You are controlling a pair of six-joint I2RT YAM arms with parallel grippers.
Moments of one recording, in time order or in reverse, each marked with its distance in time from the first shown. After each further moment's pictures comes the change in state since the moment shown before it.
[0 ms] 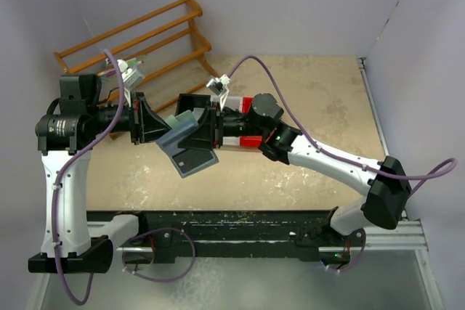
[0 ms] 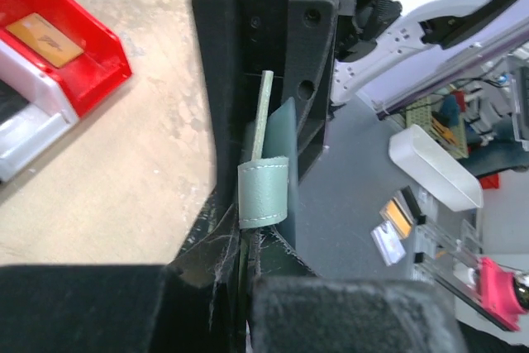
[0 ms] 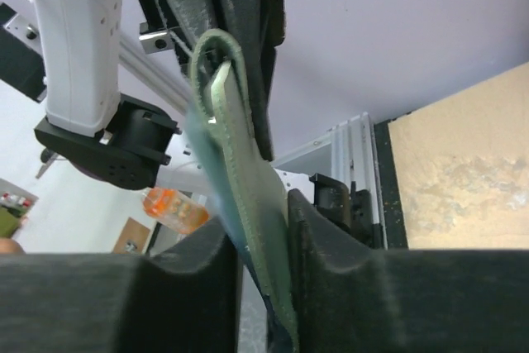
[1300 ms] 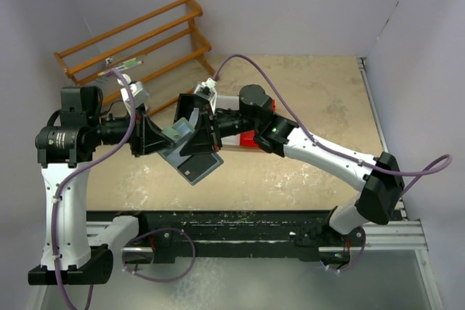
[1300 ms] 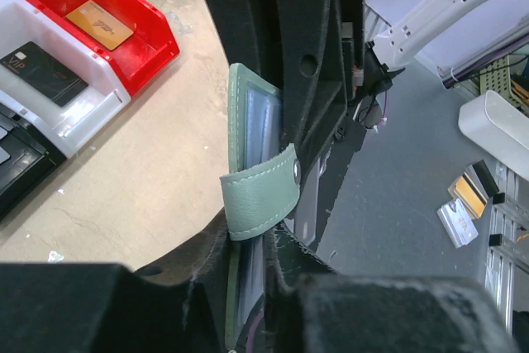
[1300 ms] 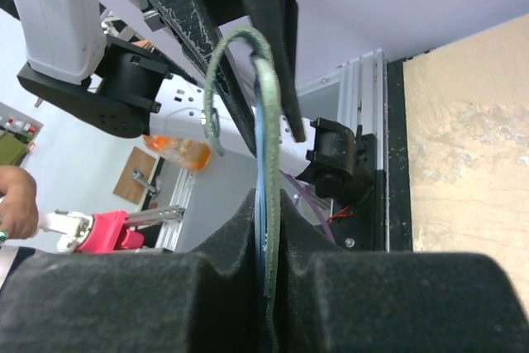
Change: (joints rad) left arm -0.001 -0.077 -0.069 -0.051 -0.127 0.205; right arm -0.008 0.052 0.115 -0.240 -0.194 -0.129
